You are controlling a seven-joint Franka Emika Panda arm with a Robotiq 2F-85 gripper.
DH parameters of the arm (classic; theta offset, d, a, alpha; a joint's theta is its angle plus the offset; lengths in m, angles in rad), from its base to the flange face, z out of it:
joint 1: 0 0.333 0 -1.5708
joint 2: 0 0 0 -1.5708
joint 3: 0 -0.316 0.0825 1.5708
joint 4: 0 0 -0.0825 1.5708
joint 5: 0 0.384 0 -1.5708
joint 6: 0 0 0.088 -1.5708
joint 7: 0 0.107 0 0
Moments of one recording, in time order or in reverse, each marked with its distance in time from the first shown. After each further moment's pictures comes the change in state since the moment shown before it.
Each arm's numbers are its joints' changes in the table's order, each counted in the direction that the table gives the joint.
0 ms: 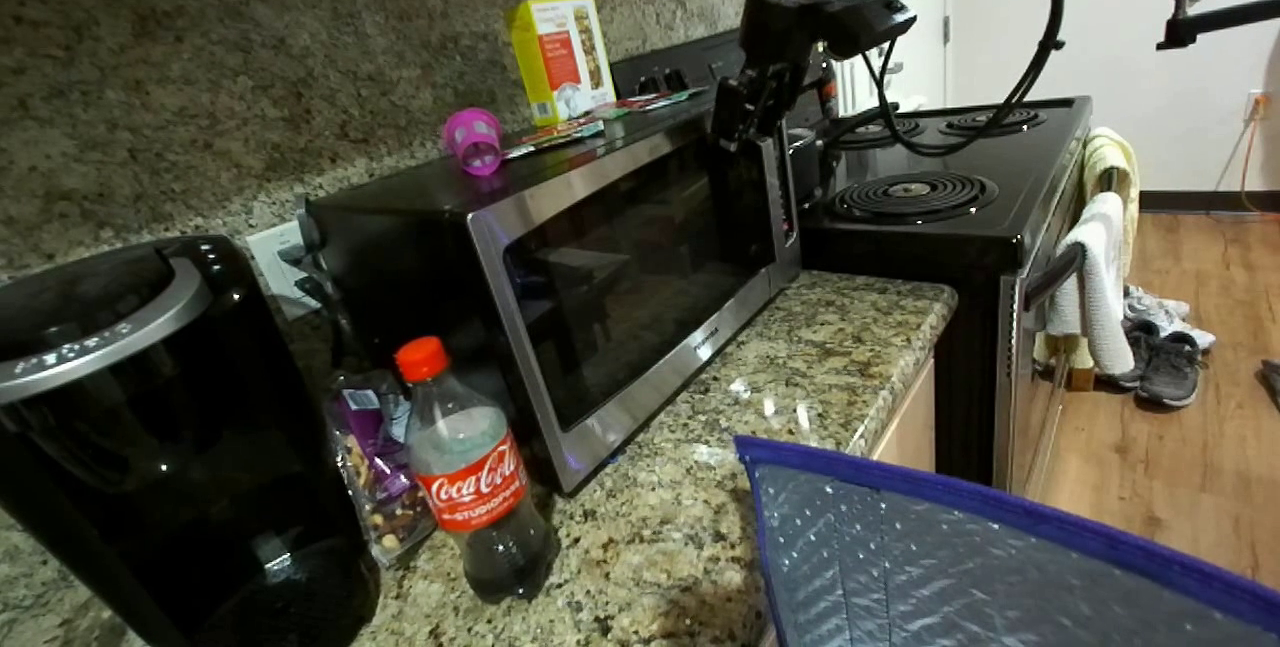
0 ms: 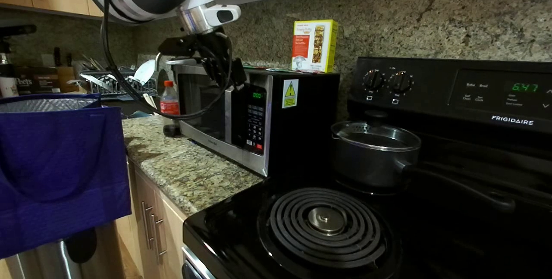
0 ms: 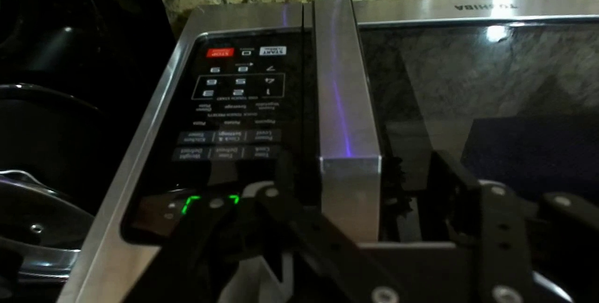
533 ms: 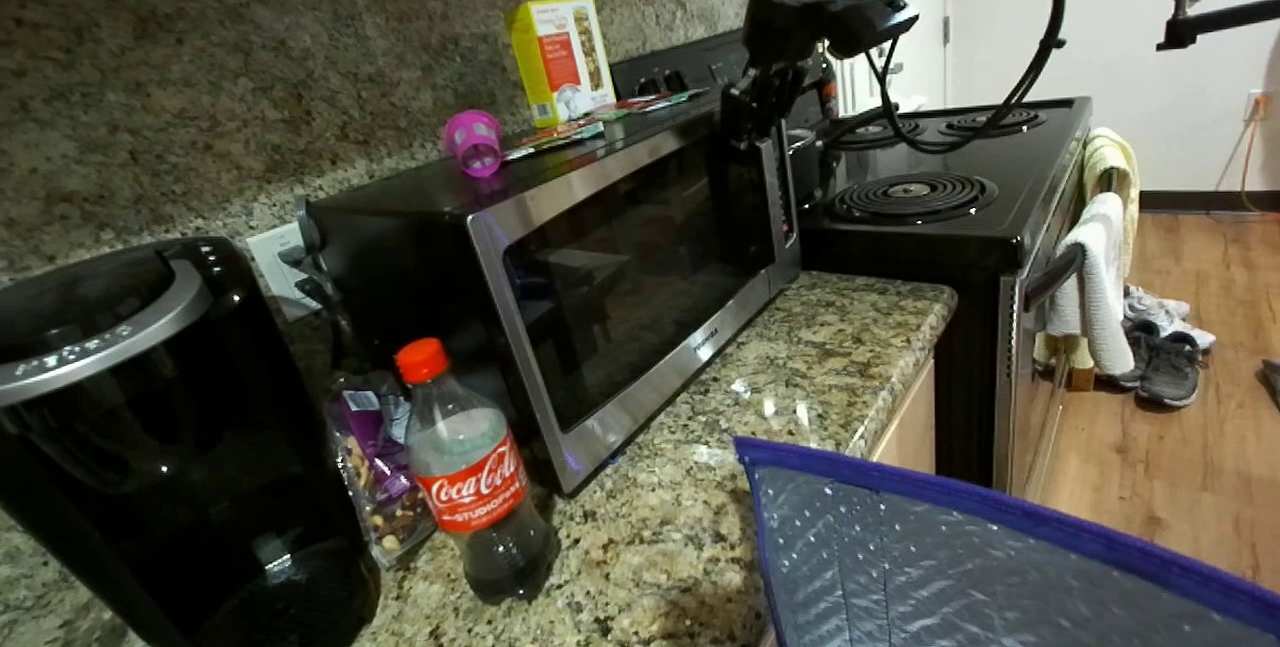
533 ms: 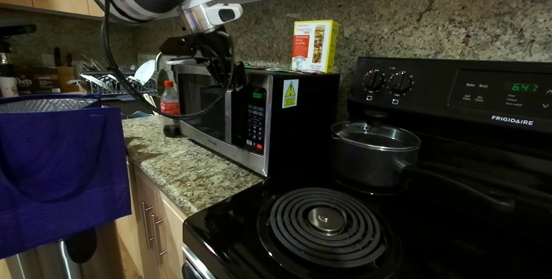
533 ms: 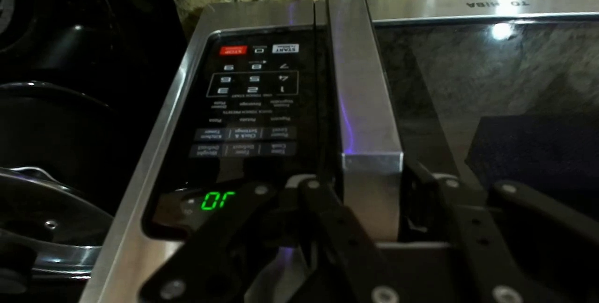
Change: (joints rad) arm -0.002 -0.003 0.010 0.001 -0.005 -0.002 -0.006
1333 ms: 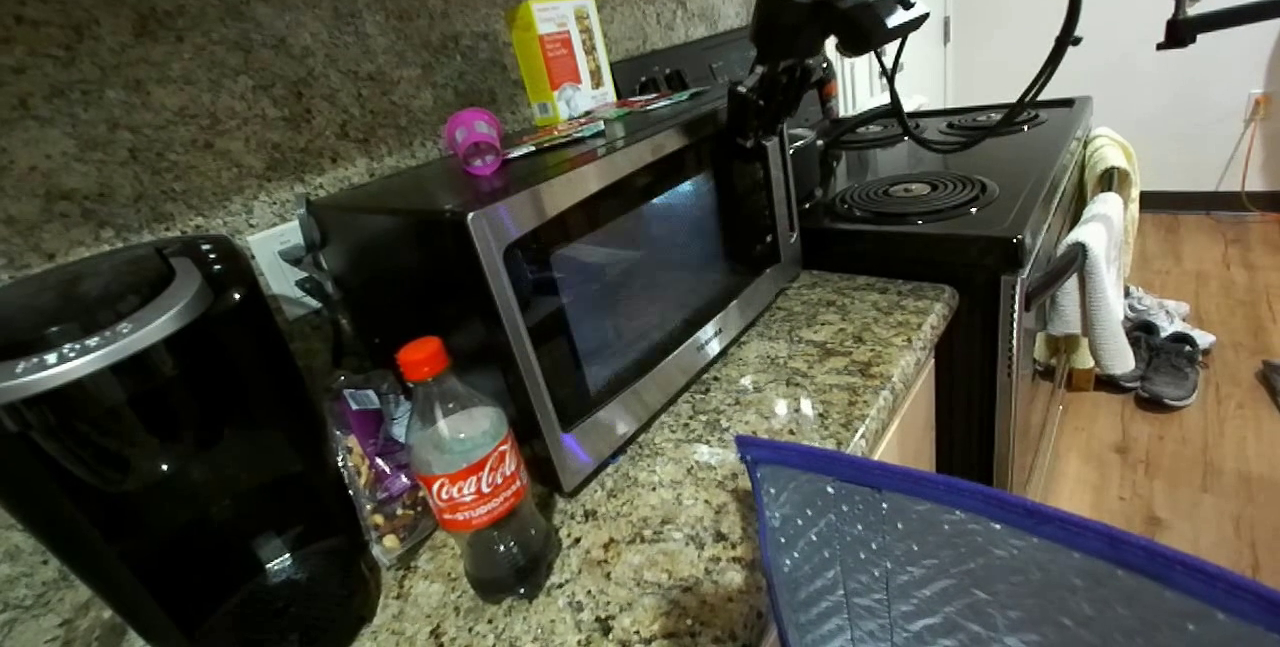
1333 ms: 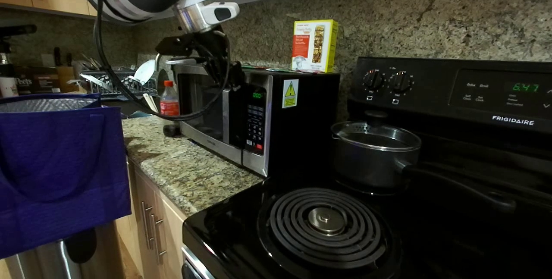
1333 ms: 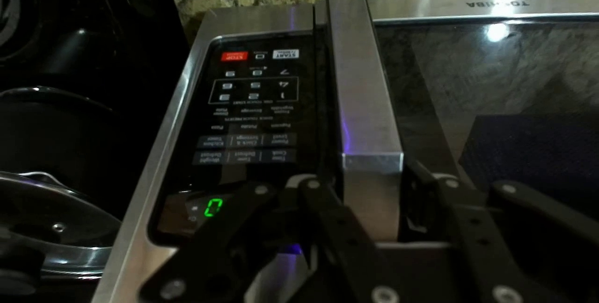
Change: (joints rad) arm 0.002 -0.031 0.001 0.041 -0.011 -0.019 0.022
